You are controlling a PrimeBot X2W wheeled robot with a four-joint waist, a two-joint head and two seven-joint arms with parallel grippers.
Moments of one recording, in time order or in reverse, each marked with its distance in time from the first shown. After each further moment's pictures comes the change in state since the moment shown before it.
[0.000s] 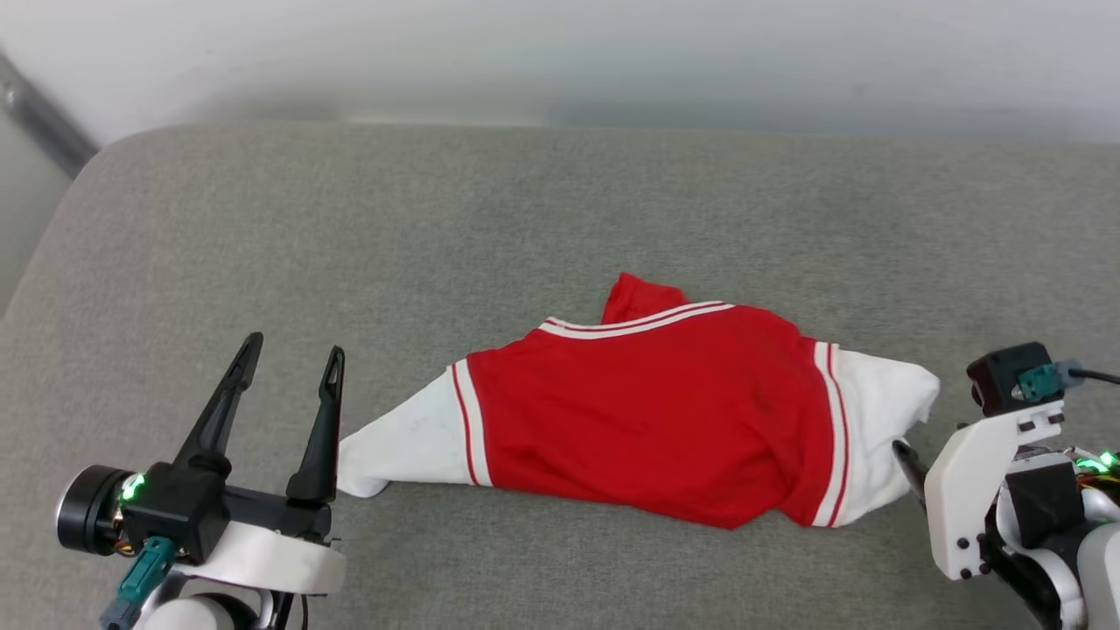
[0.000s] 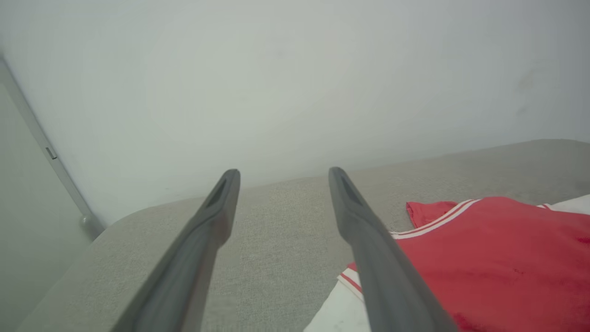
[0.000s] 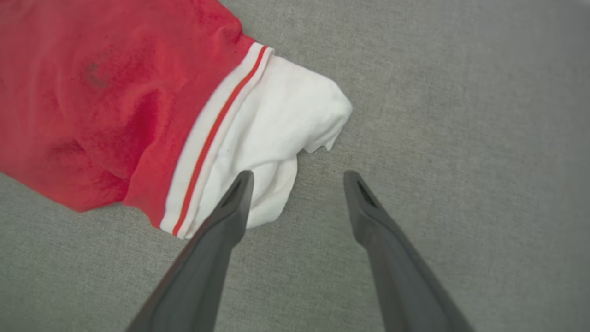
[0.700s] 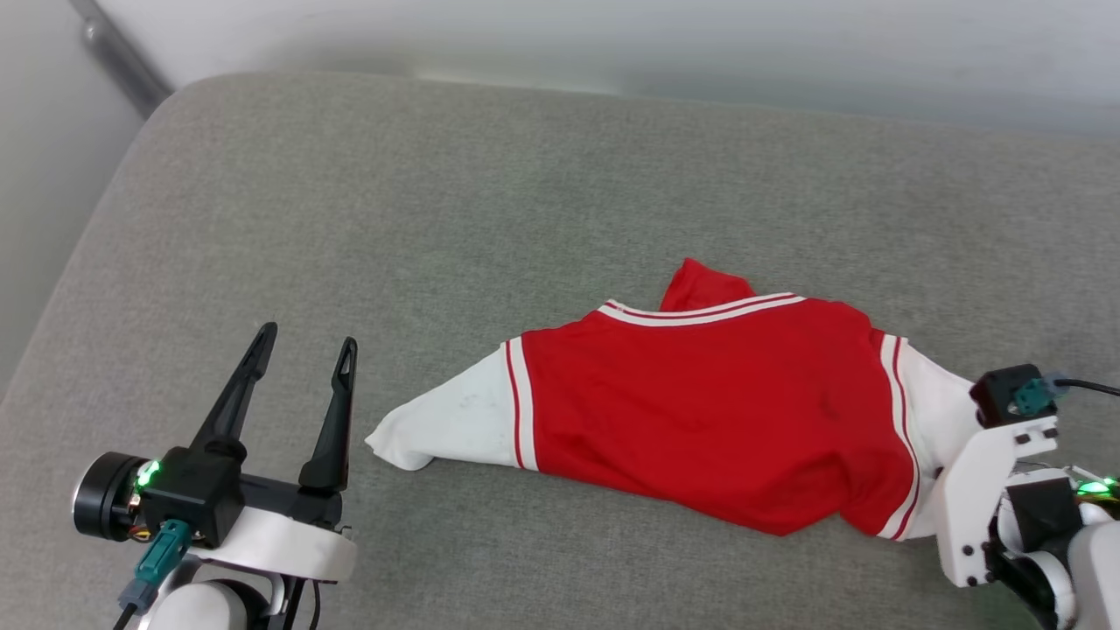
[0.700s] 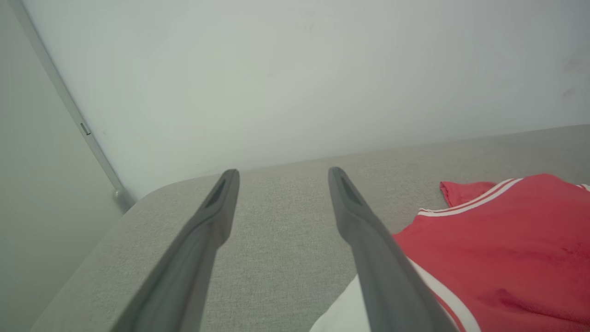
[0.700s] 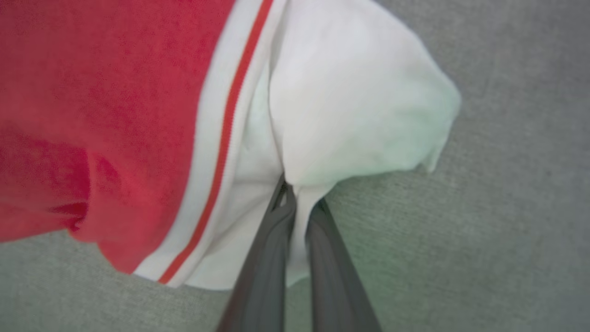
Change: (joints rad) left arm -0.045 -0.058 0.026 0.054 0.052 -0.051 -0.001; right arm -0.049 -0.008 -0.013 0.225 -0.013 0.001 0.007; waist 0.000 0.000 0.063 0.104
